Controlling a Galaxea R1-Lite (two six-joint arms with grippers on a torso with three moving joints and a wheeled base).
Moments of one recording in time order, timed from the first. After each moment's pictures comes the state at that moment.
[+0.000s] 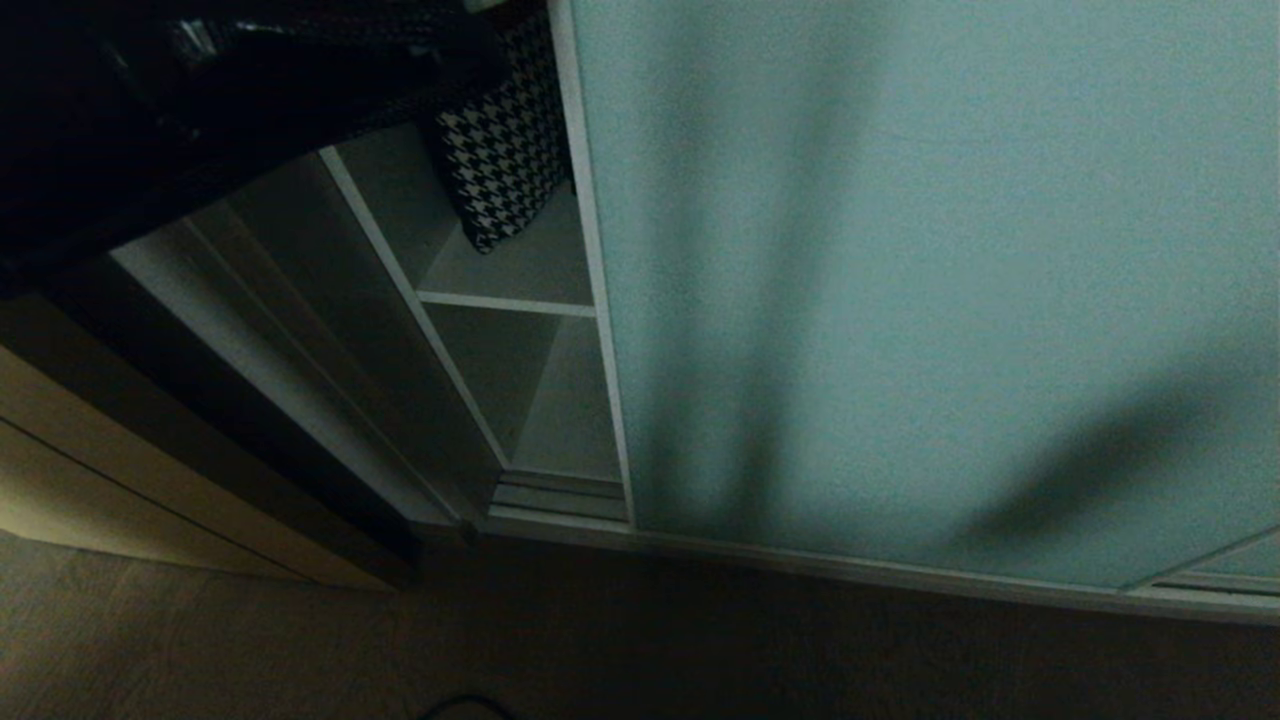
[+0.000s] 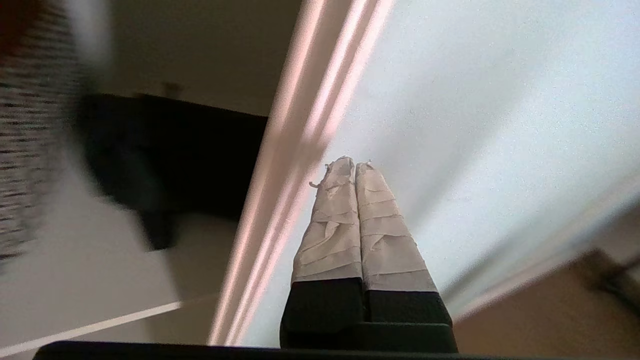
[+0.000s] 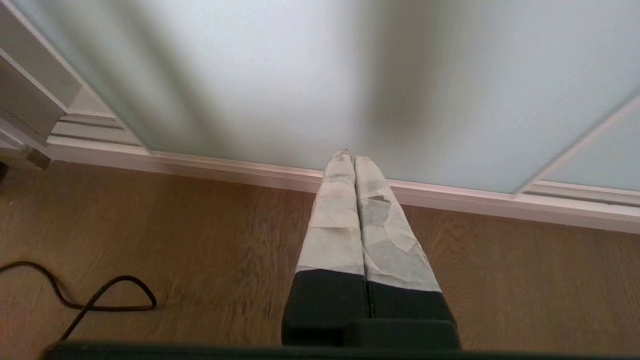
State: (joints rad) left arm -0.67 1.42 -1.28 -0.53 -0.03 -0.09; right arm 0.00 0.00 -0.01 -0.02 -0.01 0.05
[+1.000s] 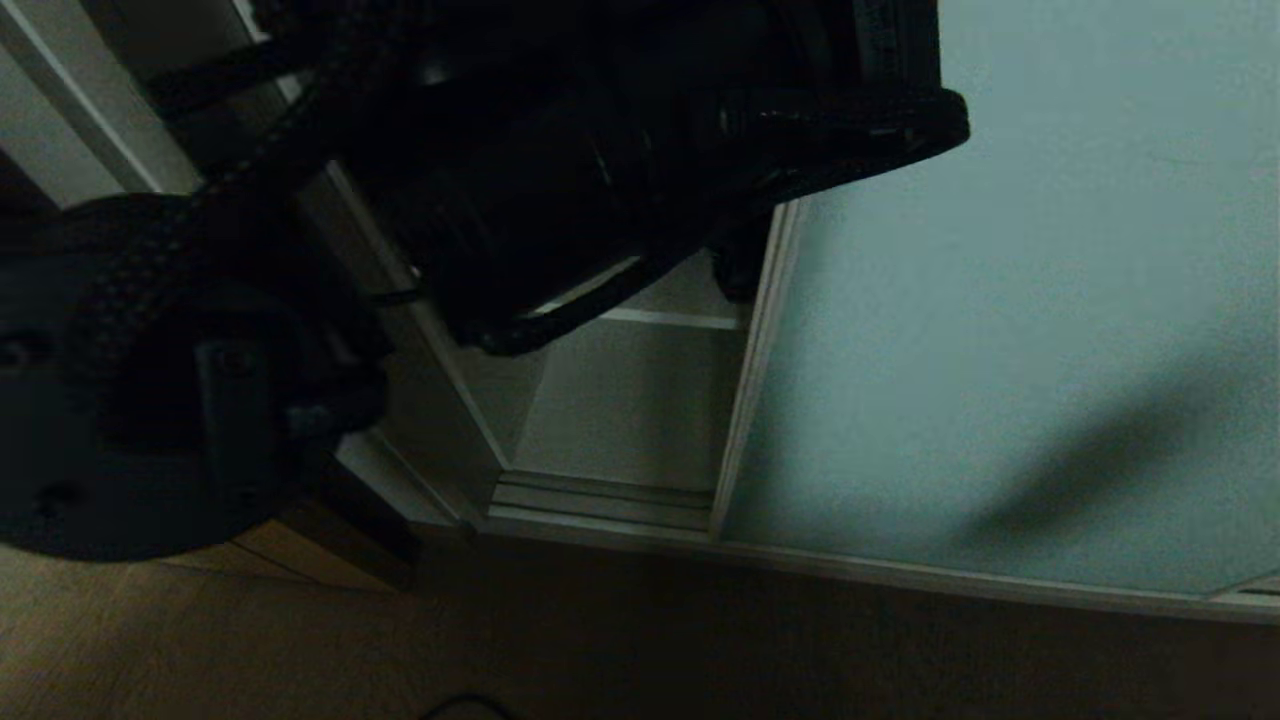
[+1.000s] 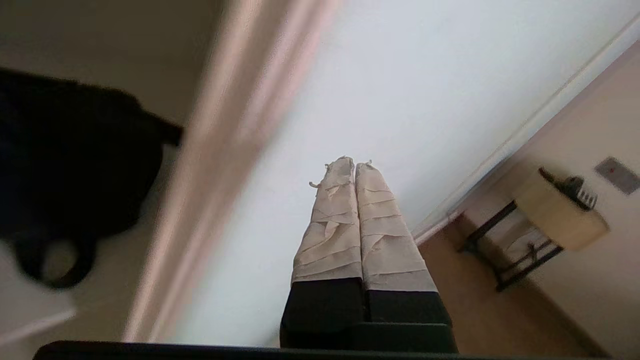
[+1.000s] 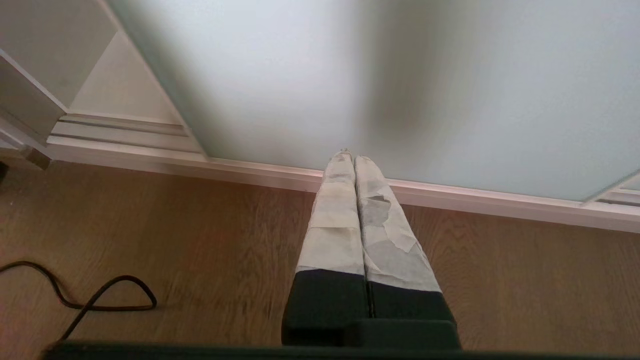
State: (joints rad) left arm -0.96 1.71 -1.50 -0.60 -0.02 -0.16; right arm 0.00 0.00 -0.01 -0.02 -0.01 0.06
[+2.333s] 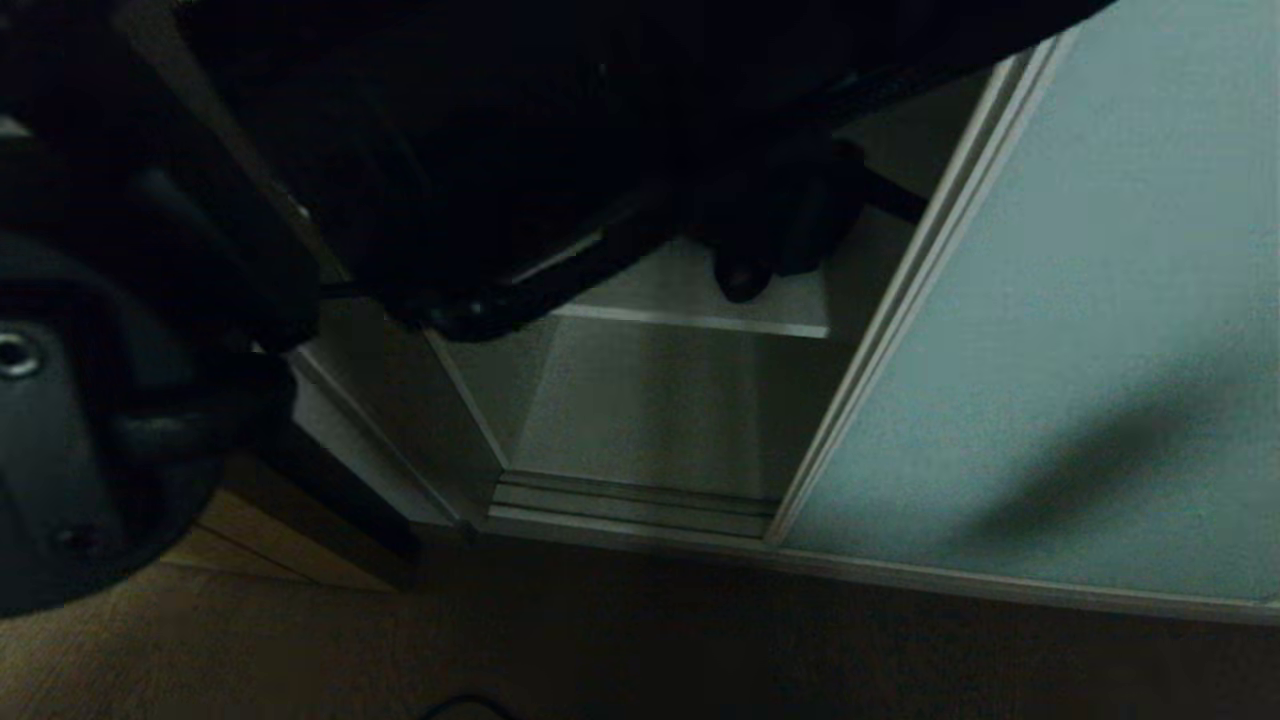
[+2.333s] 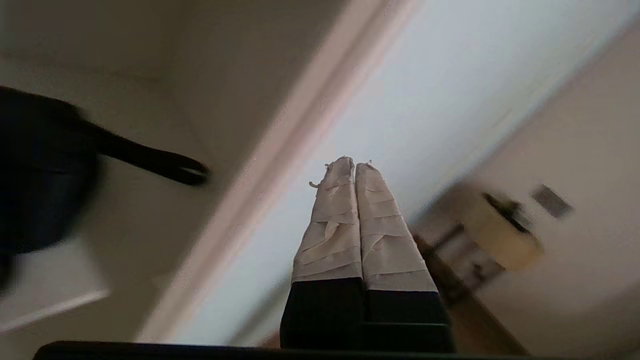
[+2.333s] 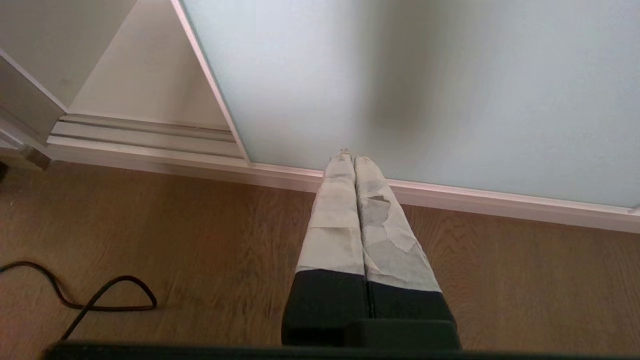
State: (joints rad) left arm -1.03 1.67 -1.52 -0.59 0.01 -0.23; right arm 0.00 0.00 -0.01 -0.02 -0.01 0.06
